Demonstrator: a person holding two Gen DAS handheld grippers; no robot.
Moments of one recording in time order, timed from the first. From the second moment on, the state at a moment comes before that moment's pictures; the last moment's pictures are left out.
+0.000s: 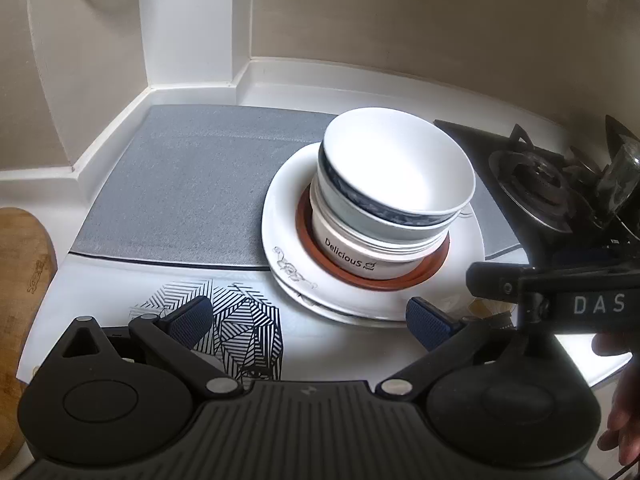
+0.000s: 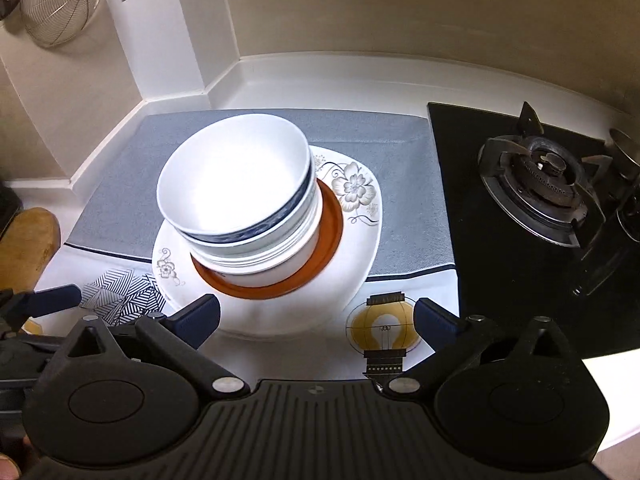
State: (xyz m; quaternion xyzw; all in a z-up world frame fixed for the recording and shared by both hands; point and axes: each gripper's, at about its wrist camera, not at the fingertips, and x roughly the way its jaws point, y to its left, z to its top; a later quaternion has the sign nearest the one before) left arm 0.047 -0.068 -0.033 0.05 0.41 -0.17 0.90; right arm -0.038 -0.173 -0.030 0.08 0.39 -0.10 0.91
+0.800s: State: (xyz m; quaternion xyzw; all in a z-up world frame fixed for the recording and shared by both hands) left arm 0.046 -0.062 -0.032 0.04 0.41 -0.14 0.90; right arm -0.042 -0.176 -0.026 0.06 0.38 -0.12 0.91
